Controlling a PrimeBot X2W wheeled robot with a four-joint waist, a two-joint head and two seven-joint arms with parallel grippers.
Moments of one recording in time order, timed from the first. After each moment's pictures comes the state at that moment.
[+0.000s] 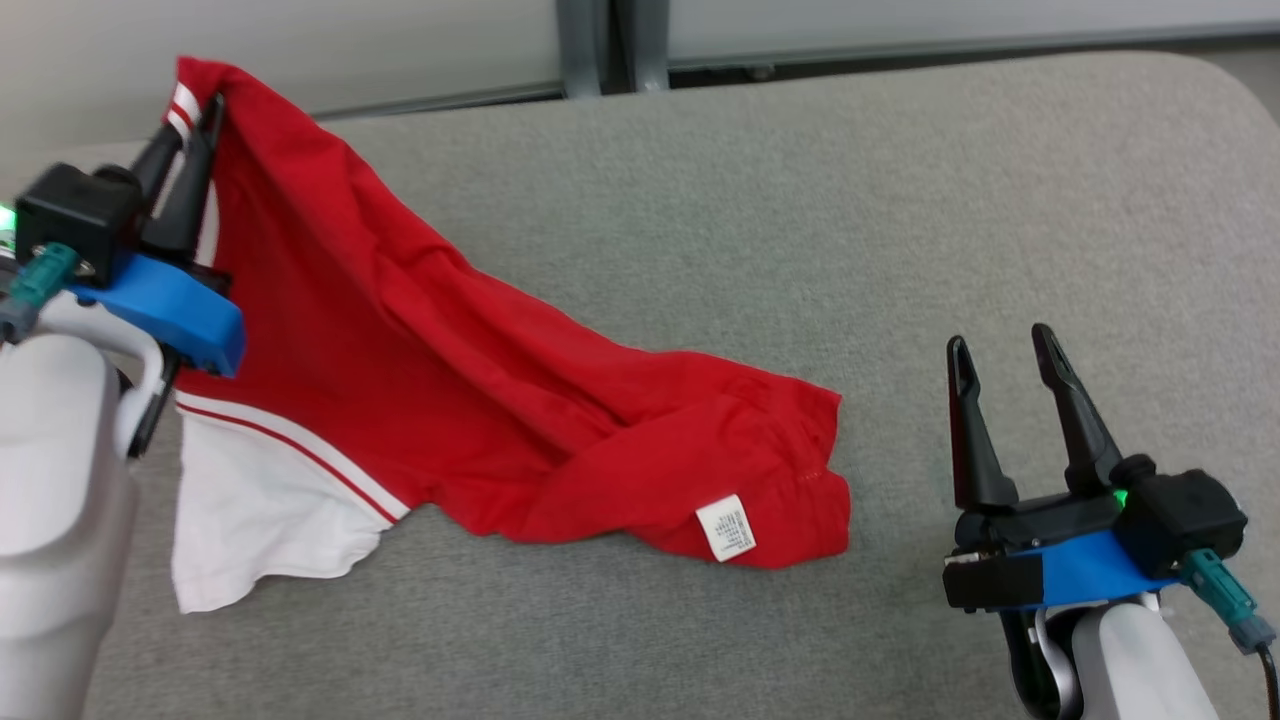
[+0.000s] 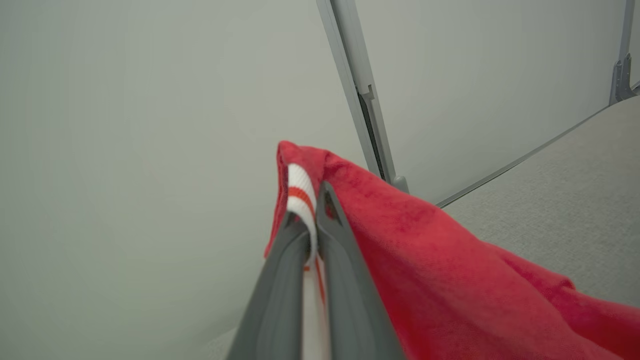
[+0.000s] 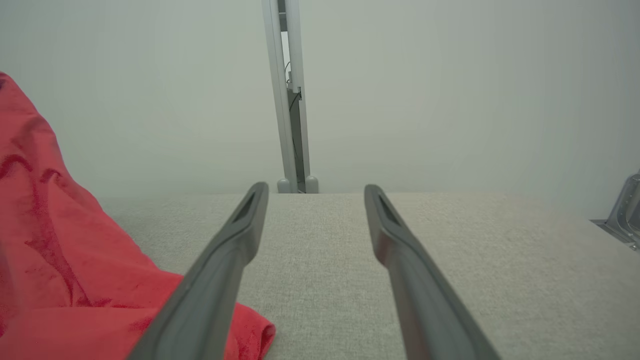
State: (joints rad) left arm -0.85 0.39 -0.33 0.64 -0.14 -0.12 -0.26; right arm -0.19 -0.05 0.03 0.09 0.07 0.13 -0.26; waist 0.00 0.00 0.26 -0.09
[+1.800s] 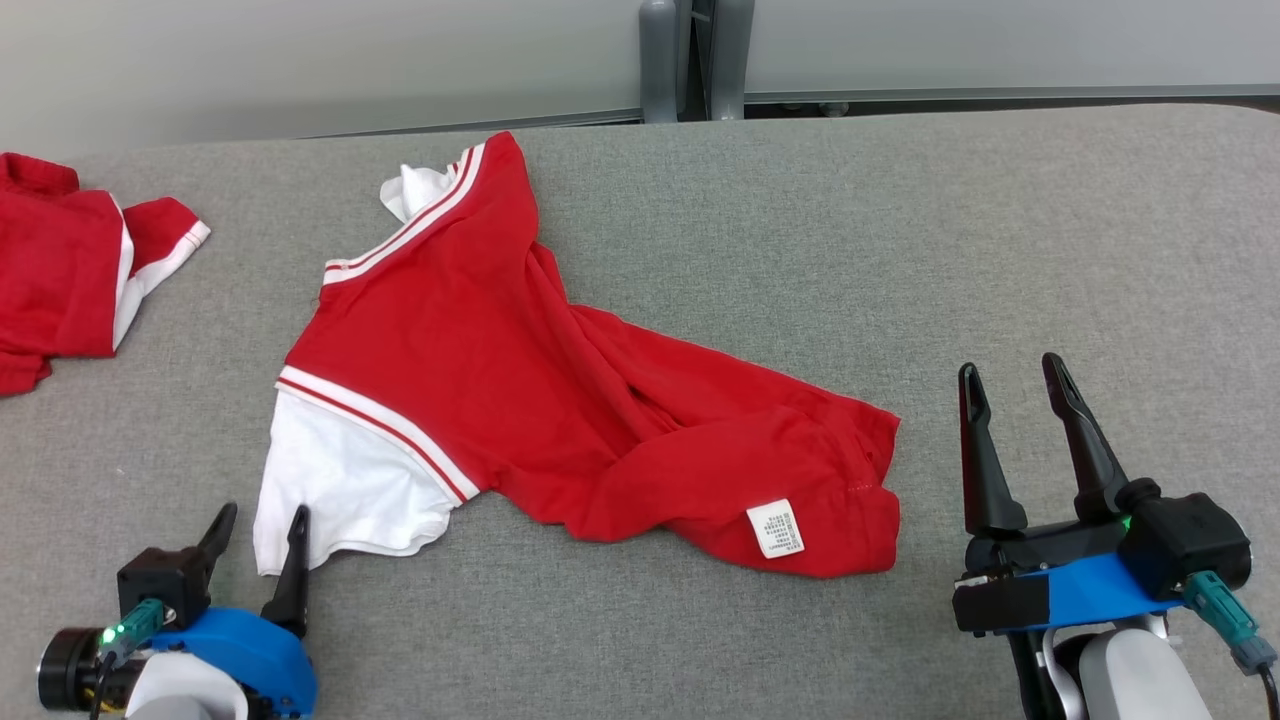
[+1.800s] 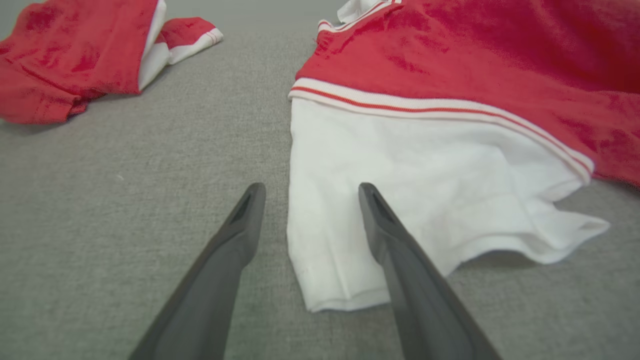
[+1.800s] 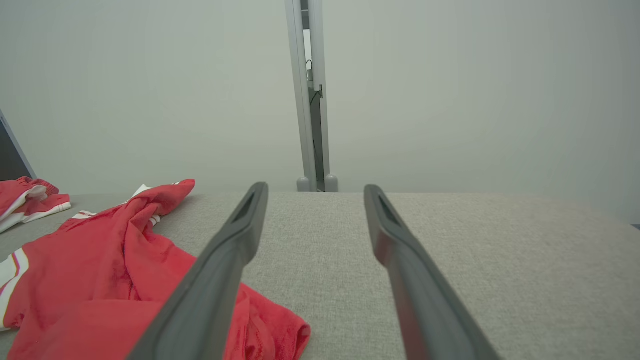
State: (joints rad) left arm -0.34 0.25 -0.13 0.71 -0.23 -0.10 -0.26; right arm -0.16 -0.05 0.01 0.10 0.06 0.13 -0.26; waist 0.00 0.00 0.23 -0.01
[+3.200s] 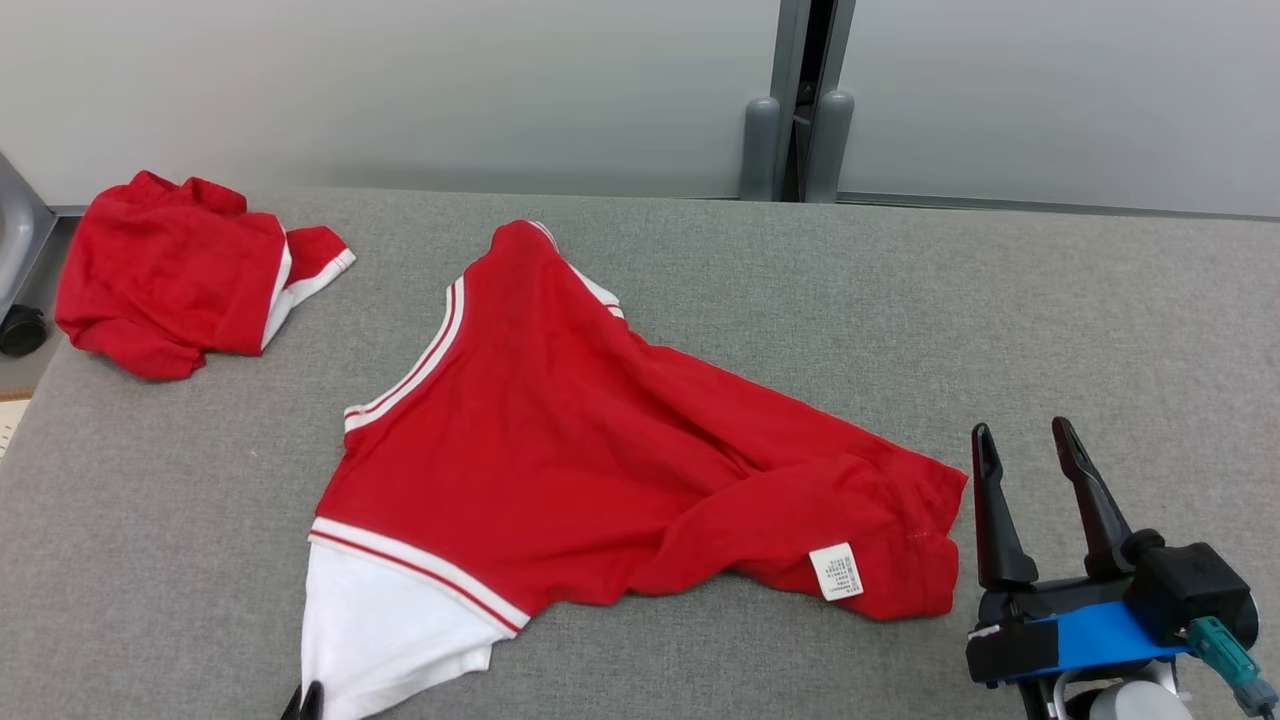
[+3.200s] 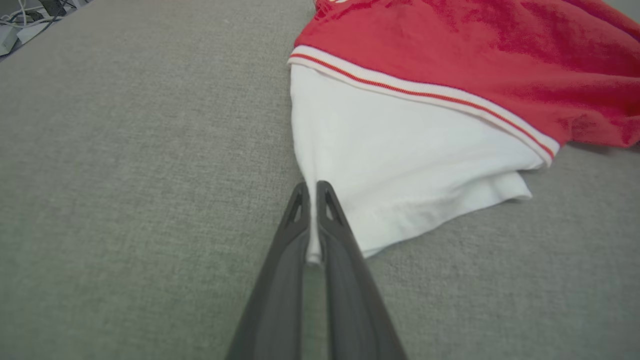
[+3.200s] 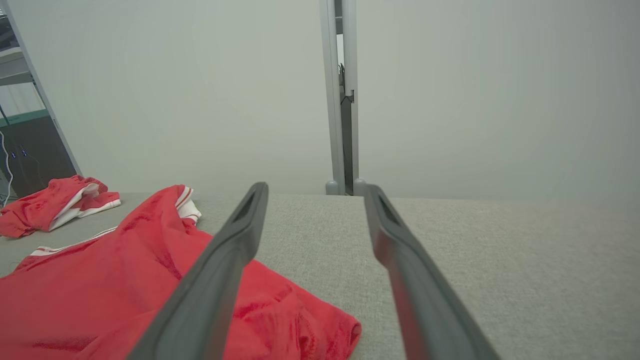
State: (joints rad) left arm -0.01 0.20 -0.15 0.51 -0.35 -0.04 -0.21; right arm -0.08 -0.05 -0.02 0.12 0.07 0.13 -0.26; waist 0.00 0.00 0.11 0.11
